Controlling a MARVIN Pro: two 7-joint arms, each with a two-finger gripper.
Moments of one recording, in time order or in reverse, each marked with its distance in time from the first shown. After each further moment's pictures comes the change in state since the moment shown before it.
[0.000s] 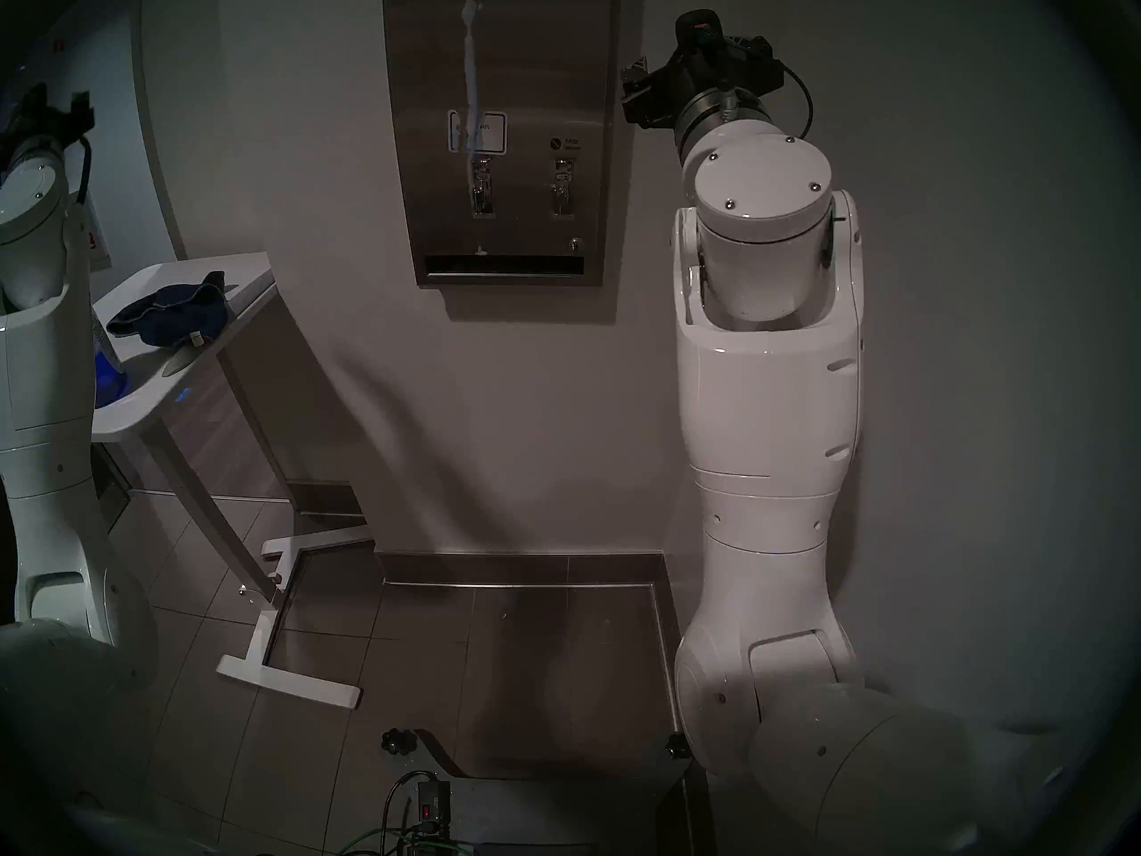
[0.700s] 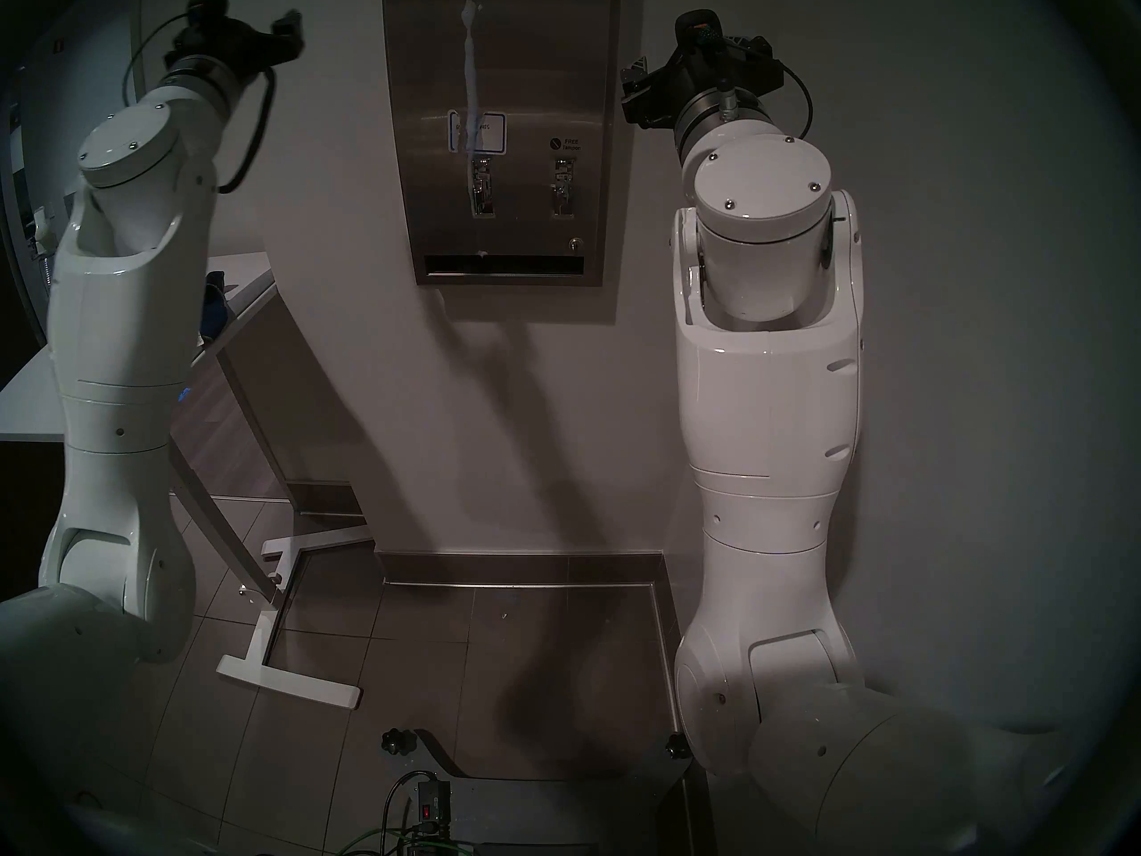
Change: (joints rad) left arm -0.145 -0.158 0.311 0.108 -0.231 -0.090 -0.152; right arm 0.000 0.000 0.000 -0.001 0.000 0.000 0.000
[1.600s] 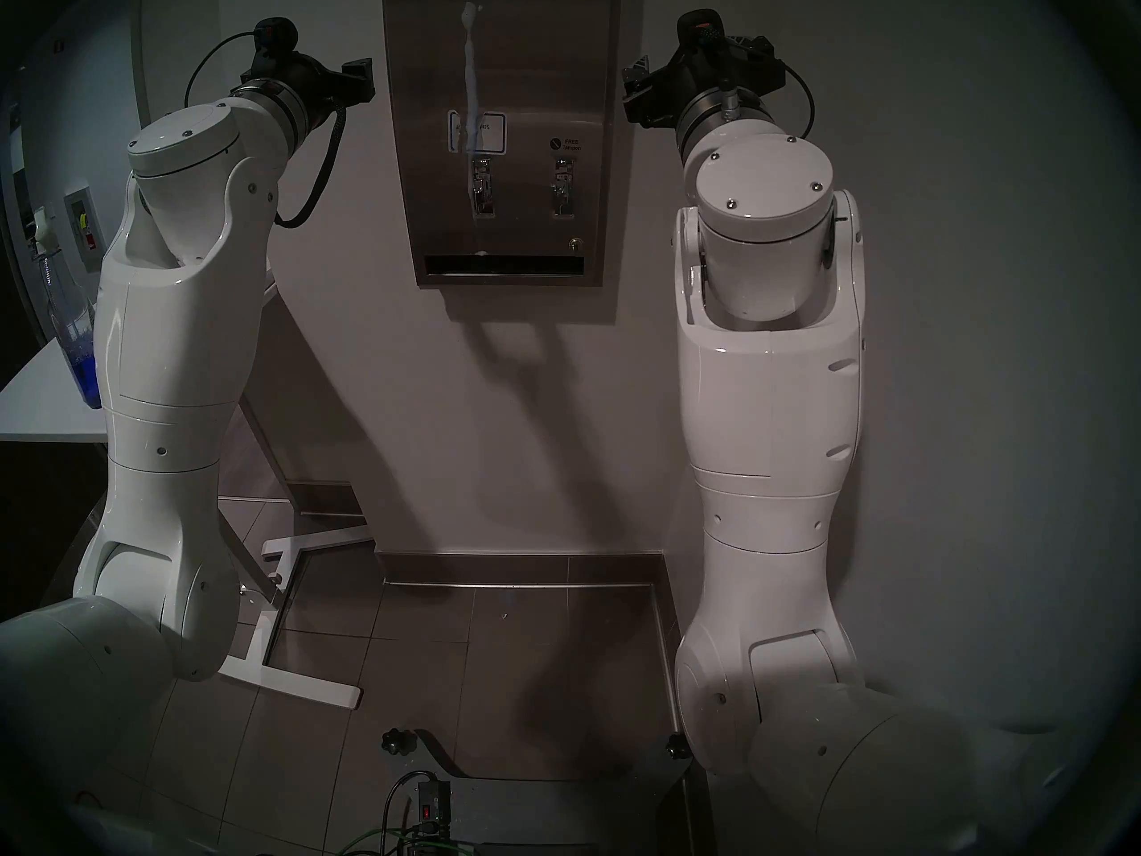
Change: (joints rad) left arm 0.053 -0.079 0.037 -0.105 -0.031 0.233 0.097; right arm 0.000 0.000 0.002 0.000 0.000 0.000 0.000
